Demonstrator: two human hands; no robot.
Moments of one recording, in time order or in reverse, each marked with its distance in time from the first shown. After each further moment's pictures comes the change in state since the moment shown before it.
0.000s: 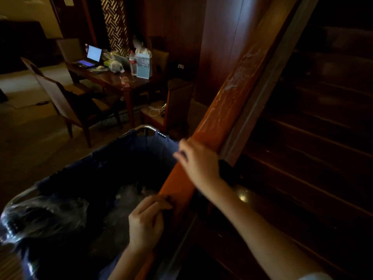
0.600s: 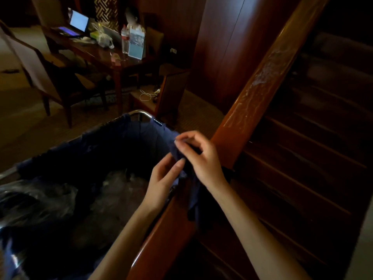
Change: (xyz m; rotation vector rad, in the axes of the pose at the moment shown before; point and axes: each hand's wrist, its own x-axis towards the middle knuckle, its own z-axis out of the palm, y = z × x) left_hand 0.076 -0.011 -0.018 -0.976 -0.225 -0.530; right_hand 0.005 -0.061 0.020 1.021 0.021 0.241
